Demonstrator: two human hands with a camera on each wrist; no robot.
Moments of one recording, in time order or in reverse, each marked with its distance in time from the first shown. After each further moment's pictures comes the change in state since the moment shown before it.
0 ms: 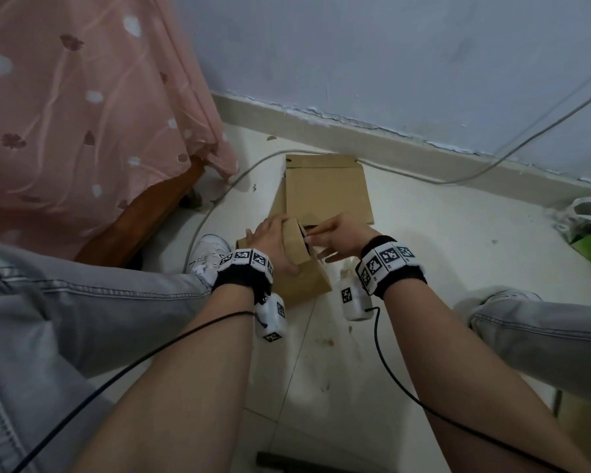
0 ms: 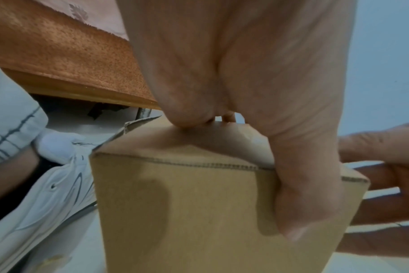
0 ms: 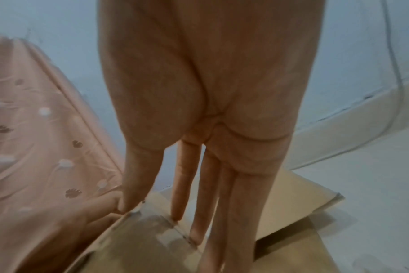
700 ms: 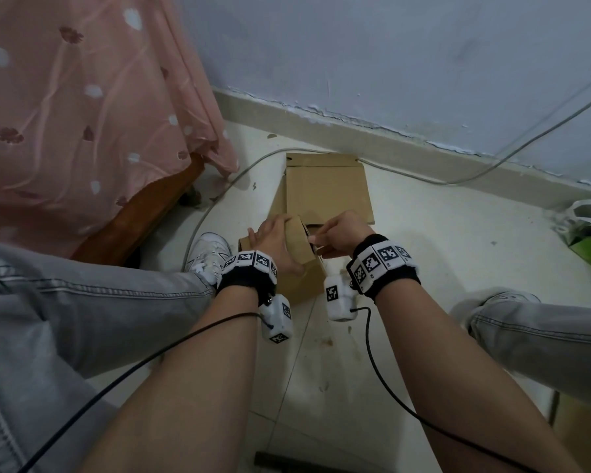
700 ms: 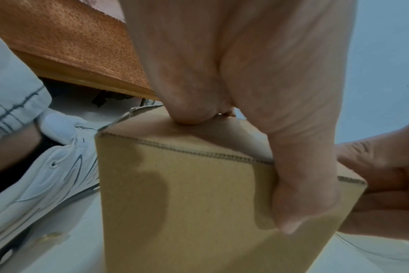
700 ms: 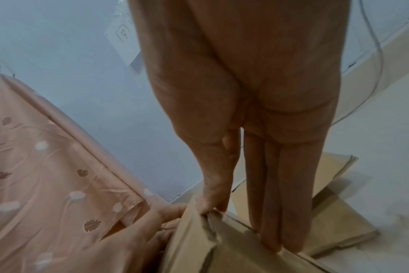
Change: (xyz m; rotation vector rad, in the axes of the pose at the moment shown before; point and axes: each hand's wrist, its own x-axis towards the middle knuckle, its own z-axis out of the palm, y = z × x) left_hand 0.002 0.000 0.009 -0.091 0.034 0.000; right_hand 0.002 -0.010 0.009 0.089 0.145 0.115
